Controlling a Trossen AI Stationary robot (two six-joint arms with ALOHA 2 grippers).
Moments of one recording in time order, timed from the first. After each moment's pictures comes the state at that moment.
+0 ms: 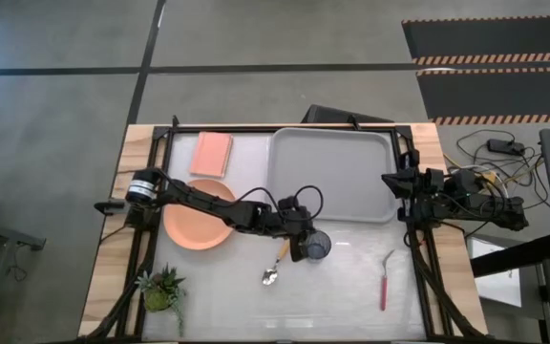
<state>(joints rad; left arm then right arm) -0.17 1.96 1.39 -0.04 -0.20 -0.28 -0.07 0.01 0.21 0.20 0.03 -0.09</state>
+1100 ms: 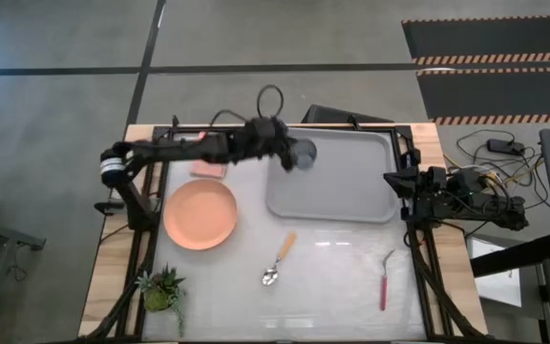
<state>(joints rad) 0.32 1.71 1.37 -0.10 -0.22 -0.24 -0.07 0.02 0.24 0.15 0.03 -0.03</state>
